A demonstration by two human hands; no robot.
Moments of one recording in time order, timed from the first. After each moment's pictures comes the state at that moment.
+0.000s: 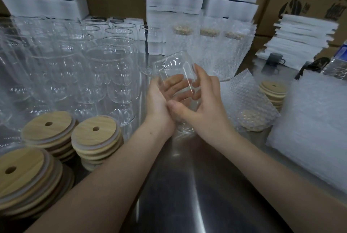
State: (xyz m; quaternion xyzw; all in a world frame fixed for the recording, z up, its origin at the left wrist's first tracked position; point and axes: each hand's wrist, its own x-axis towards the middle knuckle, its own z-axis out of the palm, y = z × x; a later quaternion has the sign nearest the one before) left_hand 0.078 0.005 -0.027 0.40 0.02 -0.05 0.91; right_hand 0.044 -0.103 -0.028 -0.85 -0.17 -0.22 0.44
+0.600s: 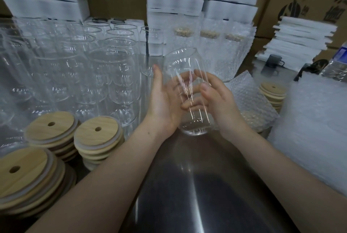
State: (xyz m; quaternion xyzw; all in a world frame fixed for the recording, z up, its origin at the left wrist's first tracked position) left_hand 0.076 0.006 -0.025 0.40 -0.07 -0.09 0.91; right_hand 0.055 -0.120 -0.015 -0.68 -0.17 -0.08 0.71
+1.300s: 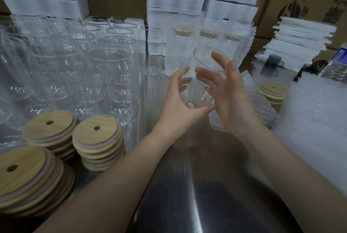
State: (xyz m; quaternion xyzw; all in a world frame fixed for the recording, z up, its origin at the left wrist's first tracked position) left_hand 0.064 -0.008 -0.049 0.70 -0.17 0.15 0.68; right_hand 0.046 -0.126 0.010 -0.68 -0.14 -0.11 0.71
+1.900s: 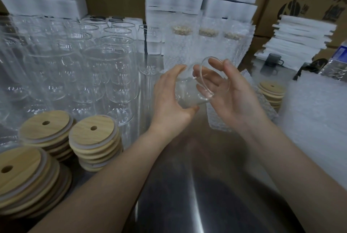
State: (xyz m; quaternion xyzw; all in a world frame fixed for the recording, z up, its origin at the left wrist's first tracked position) left_hand 0.067 -0.001 -0.048 0.76 -0.19 0.31 0.55; right_hand 0.055 -0.140 0.008 -0.55 -0.12 -0.02 0.82
